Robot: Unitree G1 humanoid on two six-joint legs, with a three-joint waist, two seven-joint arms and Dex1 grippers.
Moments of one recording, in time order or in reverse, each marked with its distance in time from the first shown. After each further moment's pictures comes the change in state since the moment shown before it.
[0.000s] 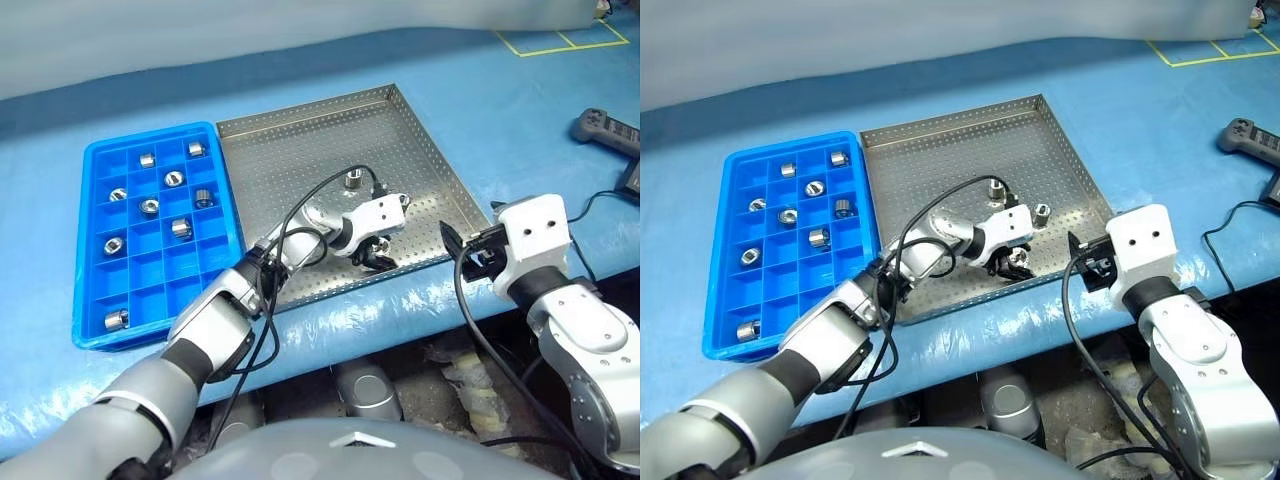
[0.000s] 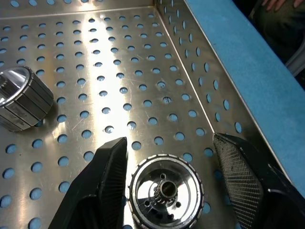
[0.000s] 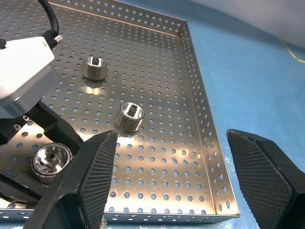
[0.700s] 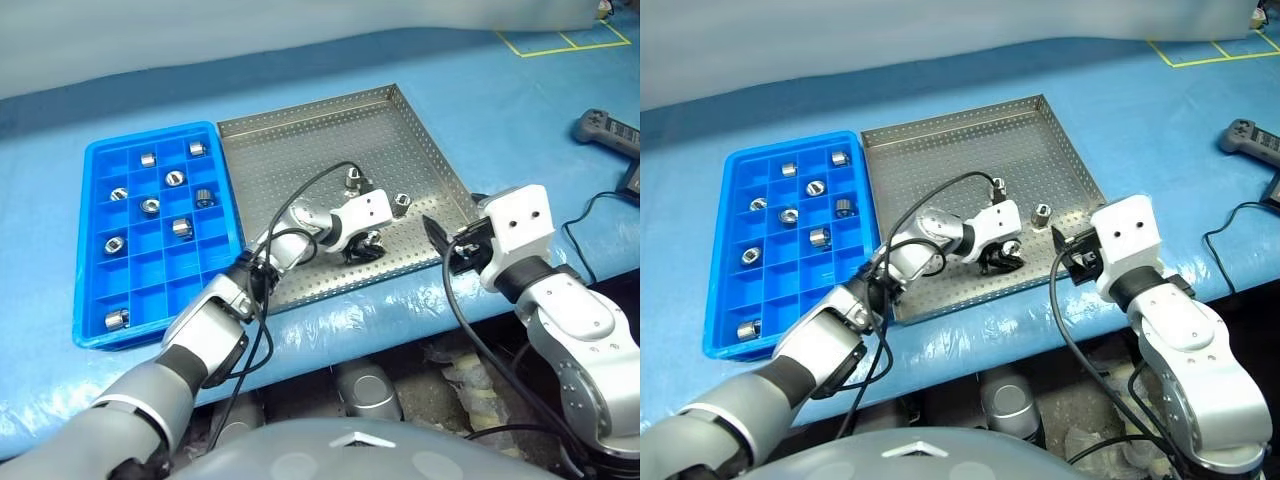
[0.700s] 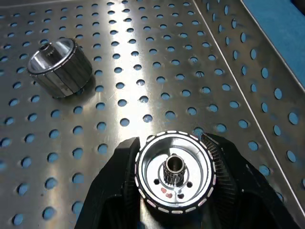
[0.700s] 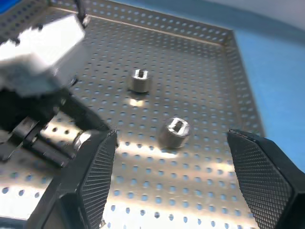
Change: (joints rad) left arm 0.069 0.095 0.131 -0.177 -0.024 0.101 -0.003; right arm -0.063 0.026 0.080 0.091 0.061 -0.027 0.109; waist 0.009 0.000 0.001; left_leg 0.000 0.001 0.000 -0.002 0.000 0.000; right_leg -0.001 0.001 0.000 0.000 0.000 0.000
